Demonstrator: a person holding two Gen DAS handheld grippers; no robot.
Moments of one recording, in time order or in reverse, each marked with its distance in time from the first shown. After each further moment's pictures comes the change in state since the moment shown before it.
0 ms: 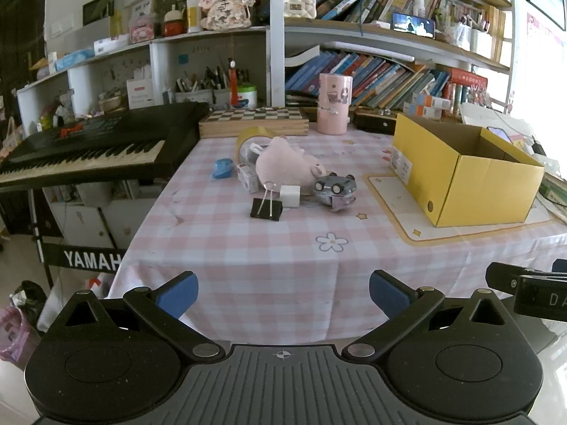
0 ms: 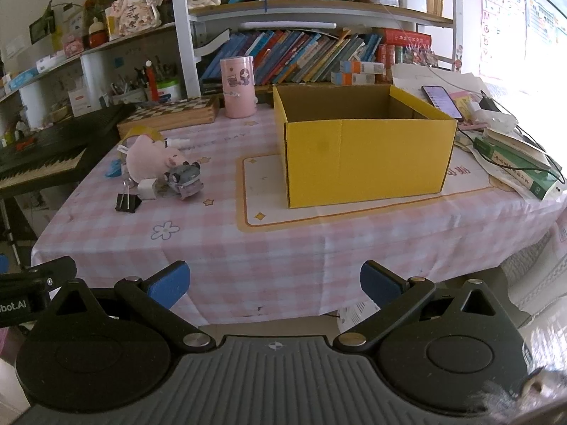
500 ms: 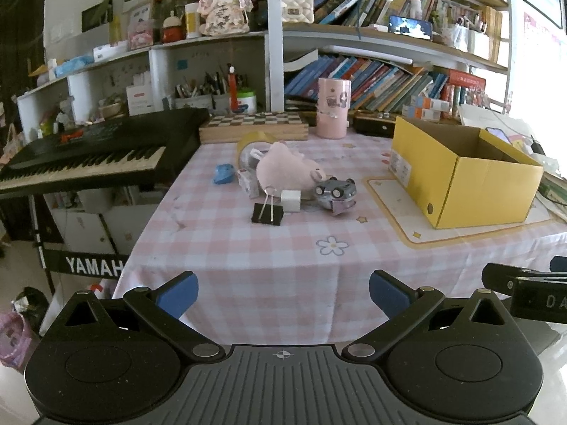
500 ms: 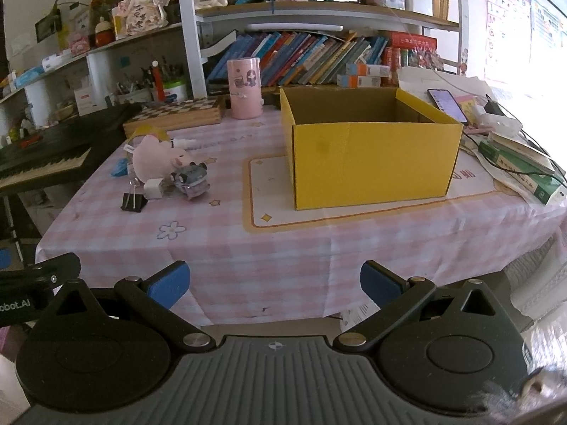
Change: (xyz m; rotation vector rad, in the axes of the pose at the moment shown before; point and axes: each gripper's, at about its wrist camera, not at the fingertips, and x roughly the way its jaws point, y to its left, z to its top) left arm 0.000 0.003 0.001 0.008 -0.017 0.010; right arm 0.000 0.003 -0.001 -0.016 -0.009 0.021
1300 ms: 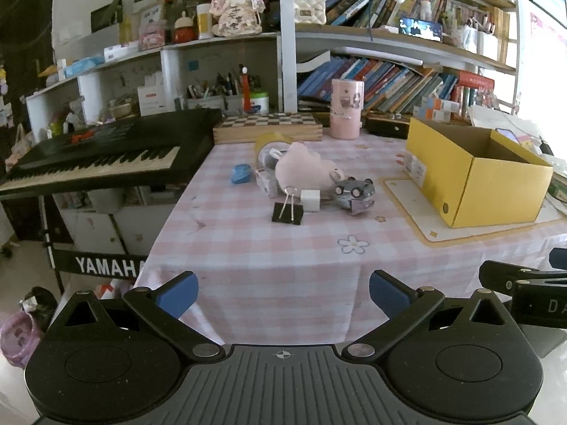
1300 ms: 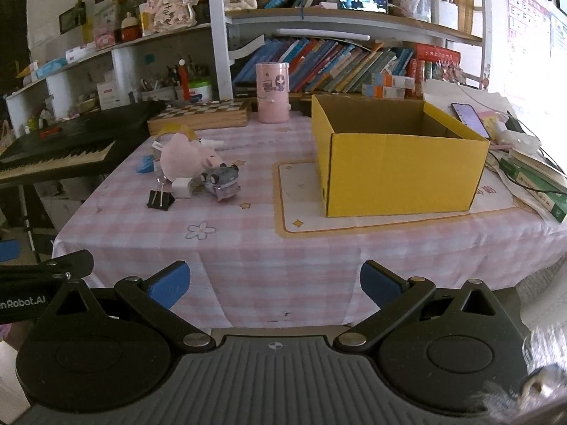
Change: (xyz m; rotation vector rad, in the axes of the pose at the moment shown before) left arm -0.005 0.017 -0.002 -0.008 -0.005 0.029; right arm -0.001 0.026 0.001 -0.057 -0.017 0.049
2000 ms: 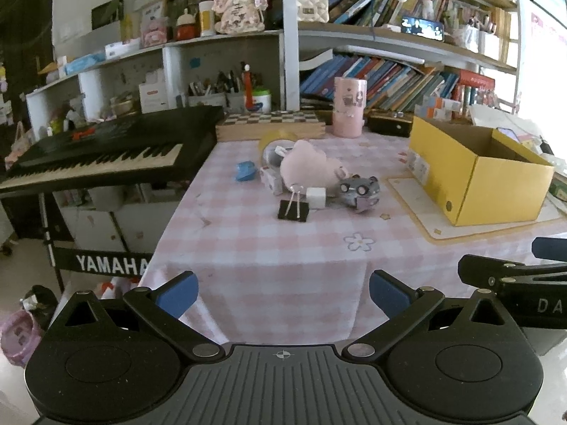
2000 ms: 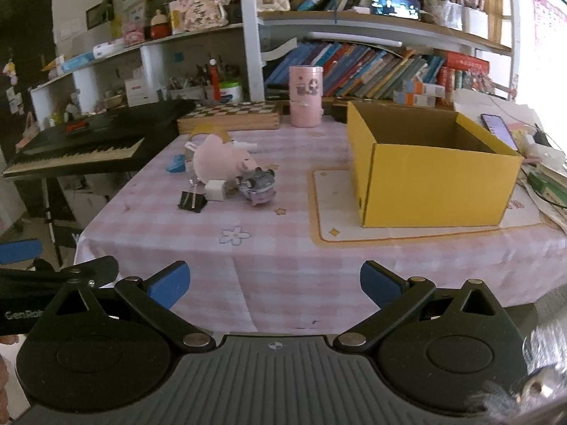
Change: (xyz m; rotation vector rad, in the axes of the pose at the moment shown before) left arm 0.001 0.011 0.001 -0.002 0.012 -0.002; right arm 0.004 0.020 0.005 -0.046 -0.003 0.089
